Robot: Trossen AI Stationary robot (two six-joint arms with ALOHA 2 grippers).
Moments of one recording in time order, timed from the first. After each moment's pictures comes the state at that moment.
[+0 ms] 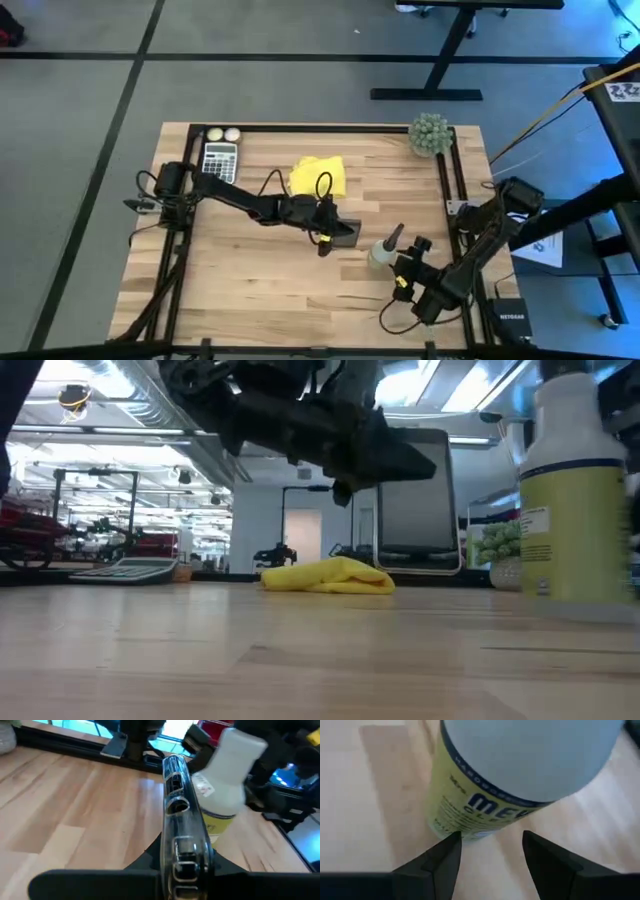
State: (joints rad) left arm -0.08 1.91 1.05 0.57 0.02 -0.21; right arm 0.91 1.67 0.89 -0.92 0.75 1.21
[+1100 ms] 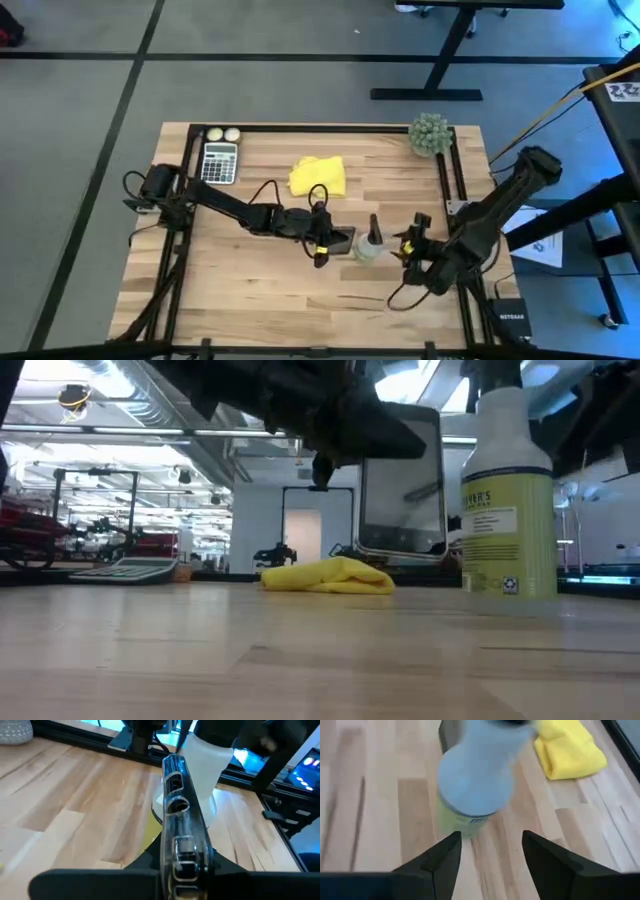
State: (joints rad) left arm -0.18 1.82 1.05 0.43 -0.17 -0.29; right arm 0.80 1.17 0.83 -0.87 0.70 0.87
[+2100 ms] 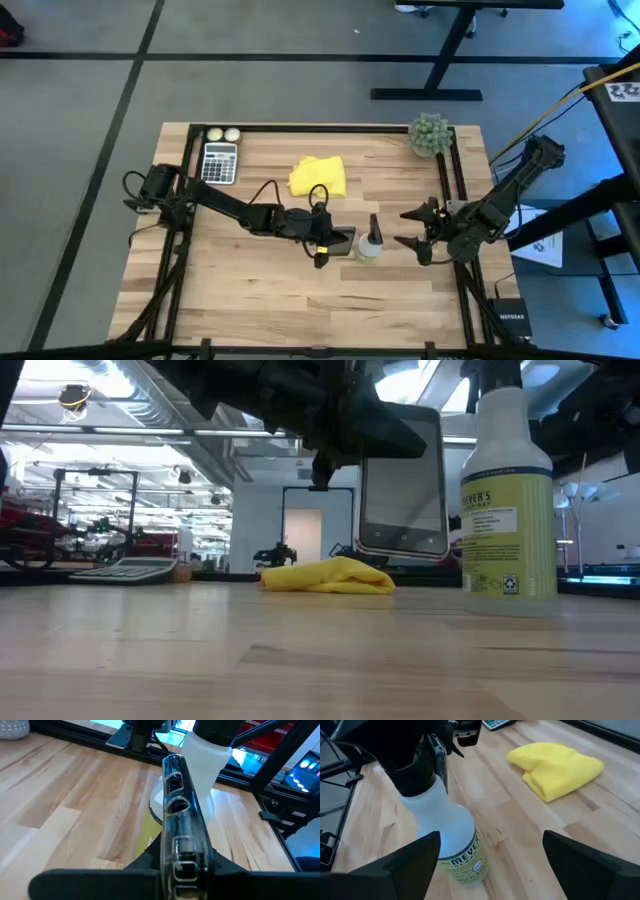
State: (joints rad) left arm -0.18 1.82 1.05 0.43 -0.16 -0.31; right arm 0.79 0.77 0.54 -0.57 0.83 0.91
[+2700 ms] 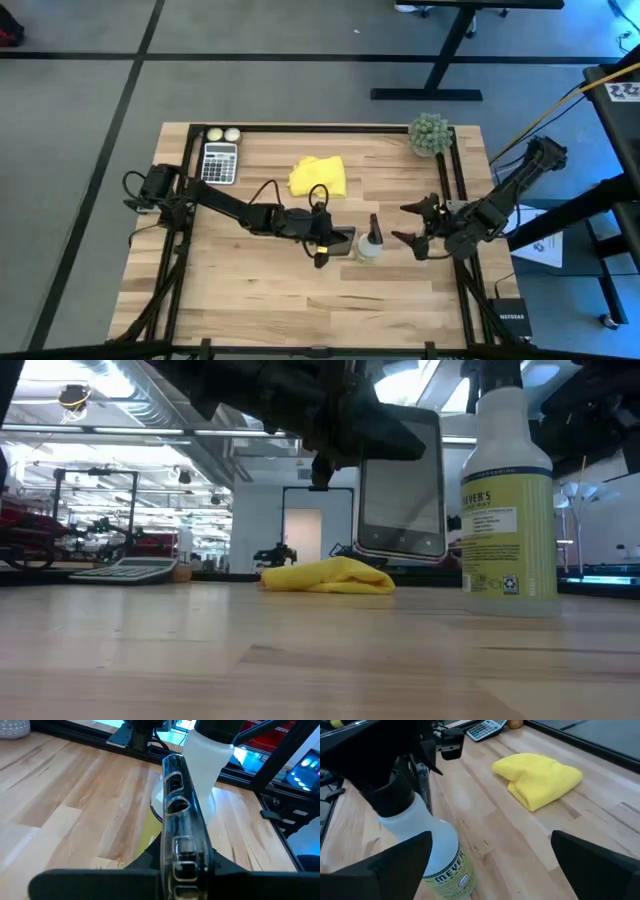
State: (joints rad) left arm -0.18 1.82 1.05 0.42 -0.16 -0.30; right arm 0.75 0.77 0.54 -0.57 0.86 0.91
